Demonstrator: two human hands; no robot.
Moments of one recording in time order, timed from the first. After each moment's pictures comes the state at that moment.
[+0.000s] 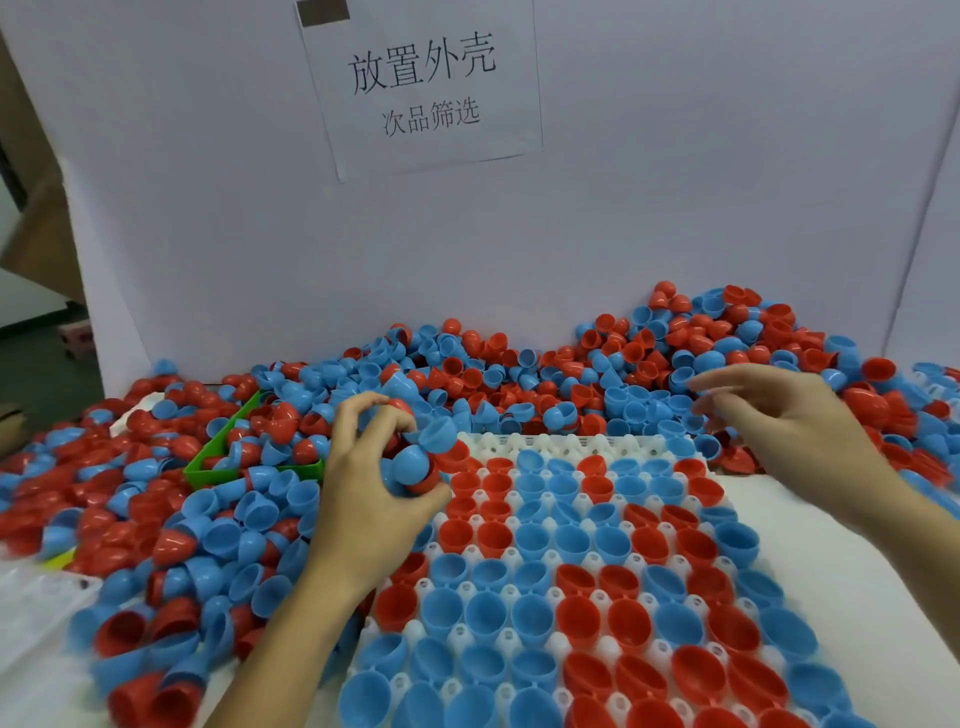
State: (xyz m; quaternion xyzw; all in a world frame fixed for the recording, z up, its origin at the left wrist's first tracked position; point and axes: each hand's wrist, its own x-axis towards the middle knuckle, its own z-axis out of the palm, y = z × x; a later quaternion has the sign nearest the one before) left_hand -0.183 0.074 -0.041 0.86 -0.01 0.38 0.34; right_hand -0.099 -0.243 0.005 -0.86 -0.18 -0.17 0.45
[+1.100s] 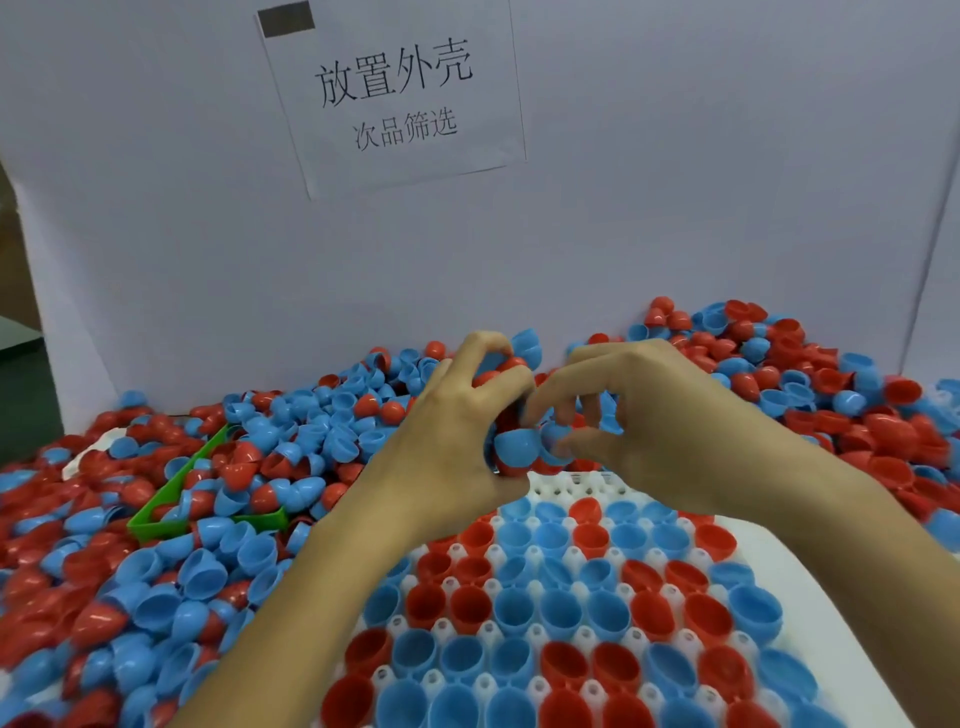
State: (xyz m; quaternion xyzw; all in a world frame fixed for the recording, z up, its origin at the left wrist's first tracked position) left_hand -0.122 0.023 0.028 0.91 -0.22 0.27 0.21; right_hand -0.096 -0.171 0.061 -0.85 -0.43 -0.14 0.26
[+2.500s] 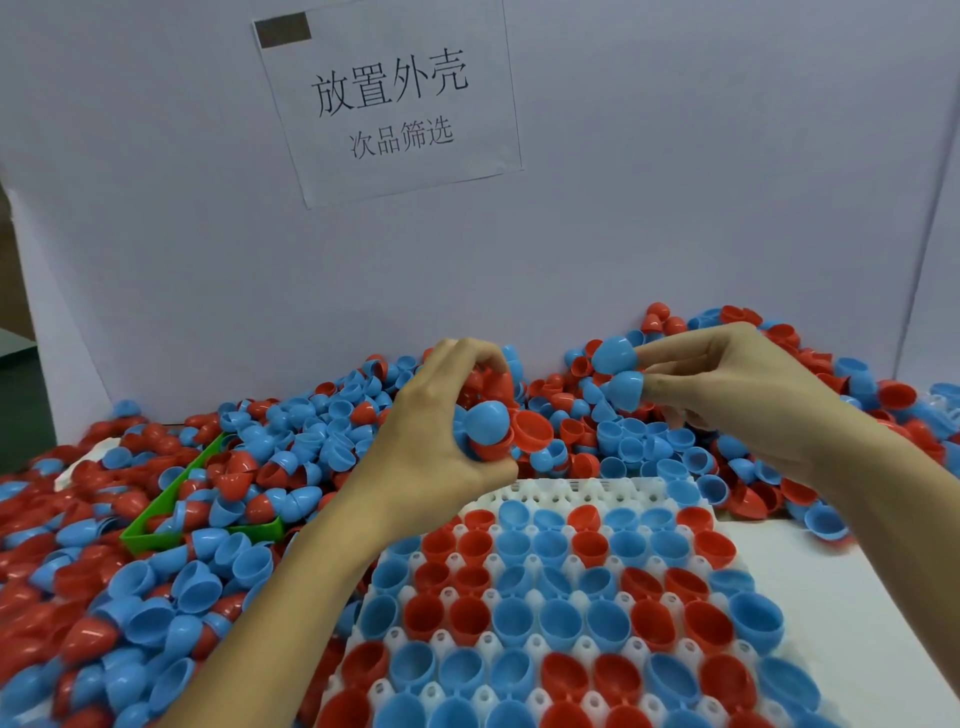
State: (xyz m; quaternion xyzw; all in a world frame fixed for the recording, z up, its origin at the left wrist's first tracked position) left_hand -0.123 0.031 0.031 0.89 -0.17 0.28 0.33; right_hand -0.056 -0.211 0.056 -0.82 -0.20 -0.04 0.53
